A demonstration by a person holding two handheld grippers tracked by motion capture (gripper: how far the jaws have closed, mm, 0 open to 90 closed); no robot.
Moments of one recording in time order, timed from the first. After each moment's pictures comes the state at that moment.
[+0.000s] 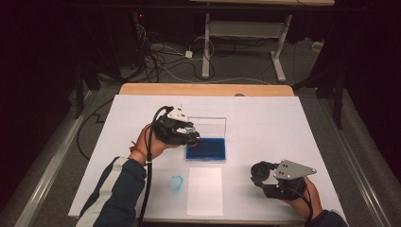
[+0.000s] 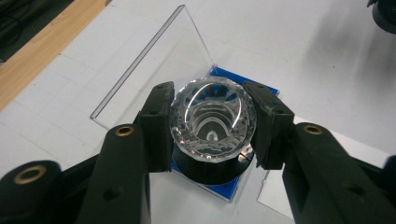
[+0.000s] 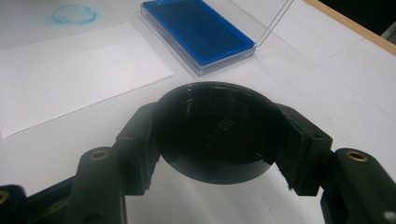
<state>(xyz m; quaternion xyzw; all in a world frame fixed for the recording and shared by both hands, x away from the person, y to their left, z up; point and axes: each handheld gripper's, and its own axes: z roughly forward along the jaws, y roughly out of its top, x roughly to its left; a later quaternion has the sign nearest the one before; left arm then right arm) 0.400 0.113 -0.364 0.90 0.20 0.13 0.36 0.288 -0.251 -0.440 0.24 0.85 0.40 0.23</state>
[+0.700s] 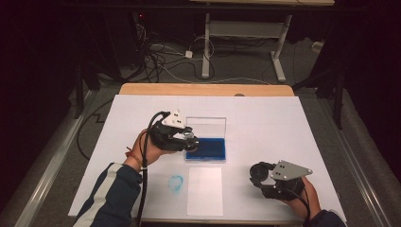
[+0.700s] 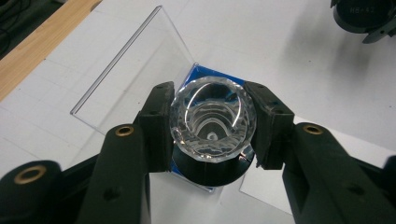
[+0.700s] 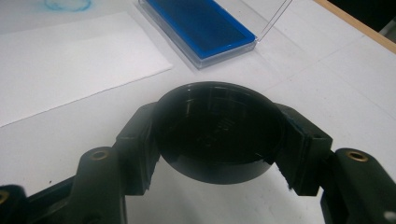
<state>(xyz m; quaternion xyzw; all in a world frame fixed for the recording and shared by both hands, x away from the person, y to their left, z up) 0.383 0.120 -0.366 0.90 0.18 0.12 0.38 0.288 -0.247 -0.443 0.23 0.86 0.39 0.24</state>
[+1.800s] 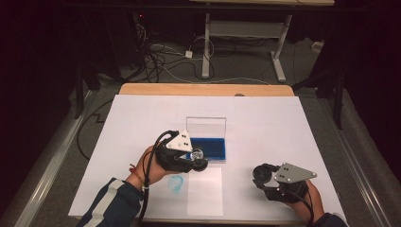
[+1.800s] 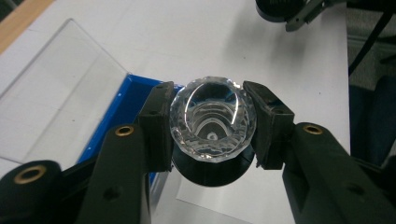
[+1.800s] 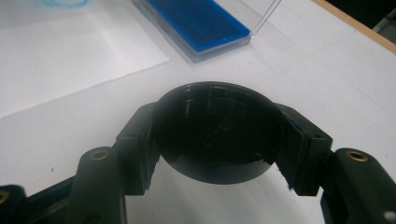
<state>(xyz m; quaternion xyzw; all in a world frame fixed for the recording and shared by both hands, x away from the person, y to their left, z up) 0.334 0.096 -0.380 0.91 0.11 0.10 0.39 0.281 -0.254 -0.445 0.24 0.86 0.38 0.25</state>
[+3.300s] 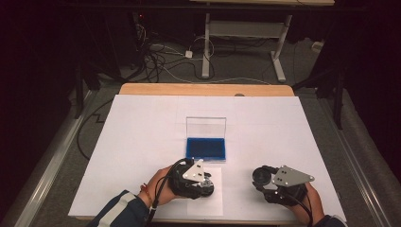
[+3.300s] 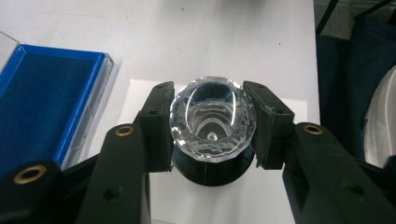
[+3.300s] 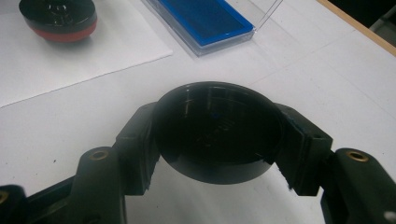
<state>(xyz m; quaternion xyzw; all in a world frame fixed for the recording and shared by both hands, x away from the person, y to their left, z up) 0.304 0.070 -0.434 0.94 0.06 0.07 0.34 0.275 -0.250 -0.446 0.23 0.86 0.37 0.26</state>
